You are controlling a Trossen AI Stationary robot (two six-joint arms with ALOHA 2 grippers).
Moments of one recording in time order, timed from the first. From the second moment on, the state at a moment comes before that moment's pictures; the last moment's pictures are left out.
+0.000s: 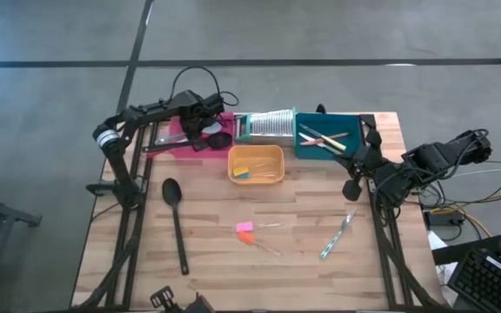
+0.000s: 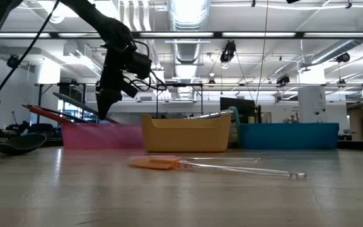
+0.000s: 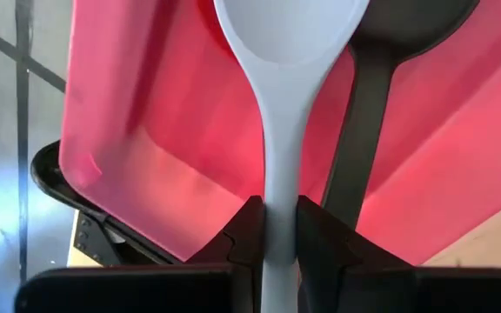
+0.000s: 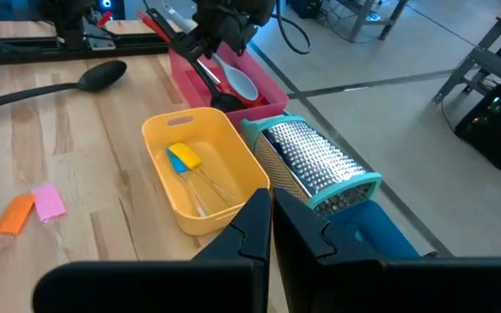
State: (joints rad) left arm 0.70 1.76 1.39 -1.18 -0.35 0.17; right arm 0.43 0.89 1.13 -0.99 0.86 0.43
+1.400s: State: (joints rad) left arm 0.70 1.81 1.49 -1.38 -0.30 0.14; right arm 0.43 0.89 1.12 -0.99 0.86 0.43
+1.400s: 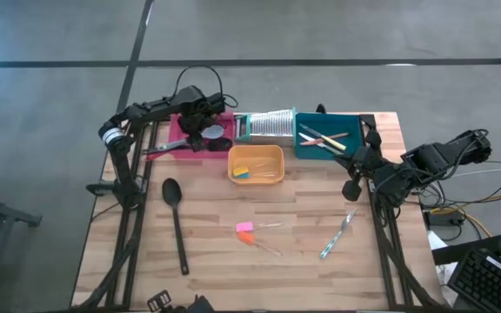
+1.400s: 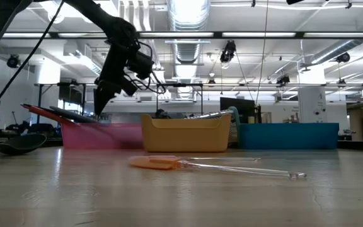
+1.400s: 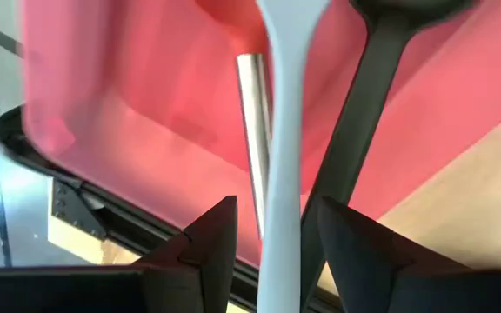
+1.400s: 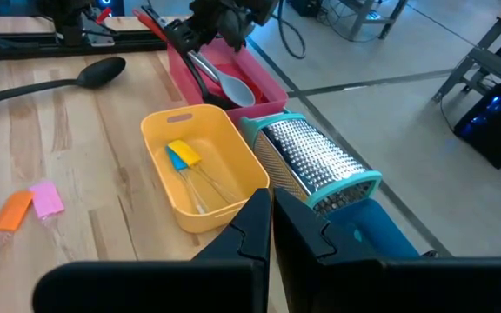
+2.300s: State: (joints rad) left arm 0.45 1.54 1.70 -1.55 -0.27 -0.12; right arm 0.43 0.89 1.12 -0.99 0.85 0.44
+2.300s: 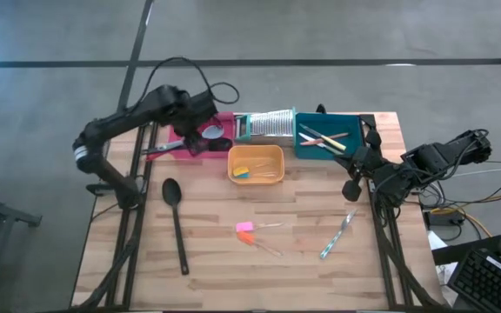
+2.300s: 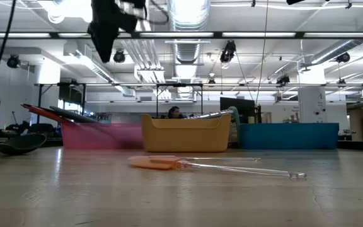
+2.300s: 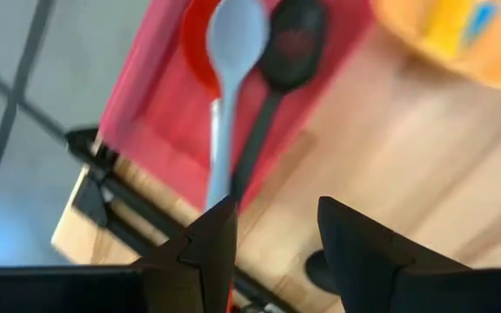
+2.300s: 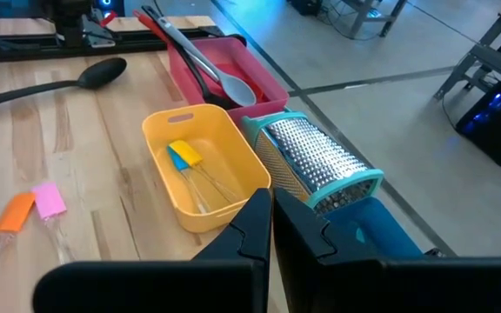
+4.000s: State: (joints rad) left arm -0.31 1.72 1.25 -0.60 0.07 0.34; right arm 0.43 0.89 1.12 -0.99 0.85 0.44
